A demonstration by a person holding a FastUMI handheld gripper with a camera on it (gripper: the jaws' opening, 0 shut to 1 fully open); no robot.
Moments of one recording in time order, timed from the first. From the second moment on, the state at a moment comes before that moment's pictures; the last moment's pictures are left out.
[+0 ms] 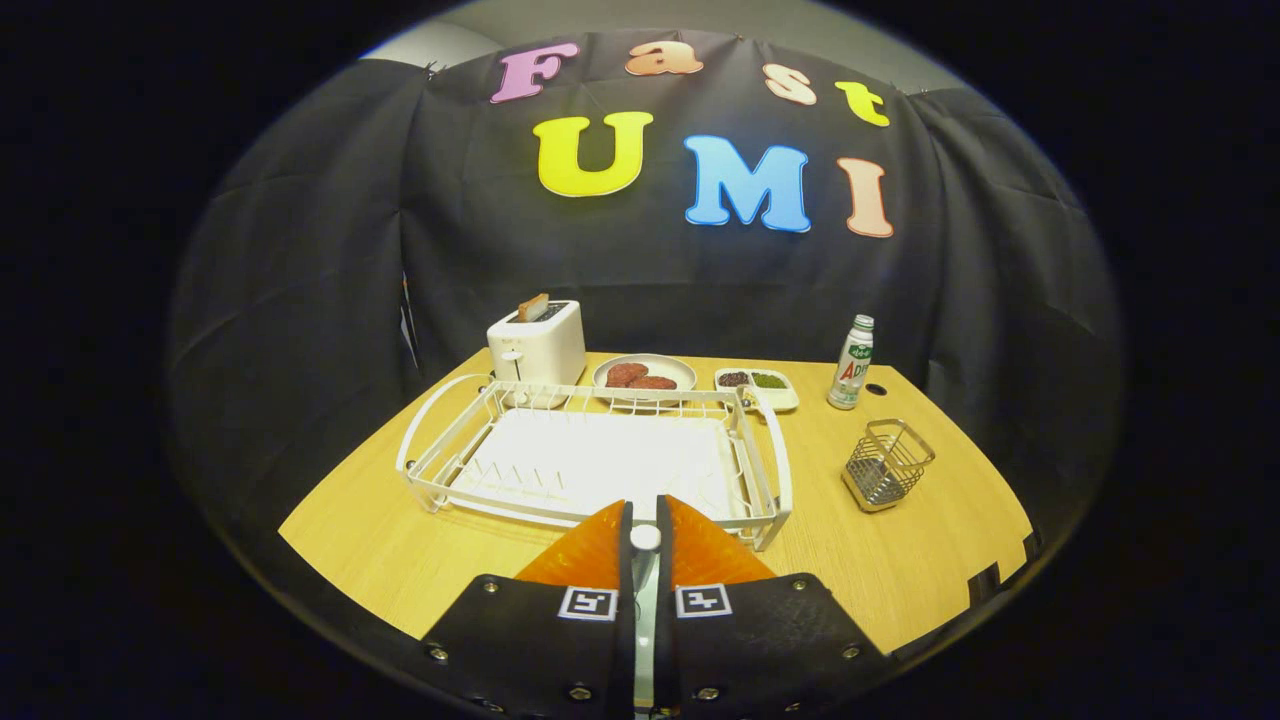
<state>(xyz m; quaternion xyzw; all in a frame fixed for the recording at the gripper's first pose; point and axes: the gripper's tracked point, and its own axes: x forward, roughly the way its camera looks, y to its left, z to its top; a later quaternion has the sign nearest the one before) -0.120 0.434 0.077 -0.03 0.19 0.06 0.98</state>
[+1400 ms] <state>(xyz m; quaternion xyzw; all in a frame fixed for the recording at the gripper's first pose) -0.106 0.369 0.125 0.00 0.15 -0.01 0.99</state>
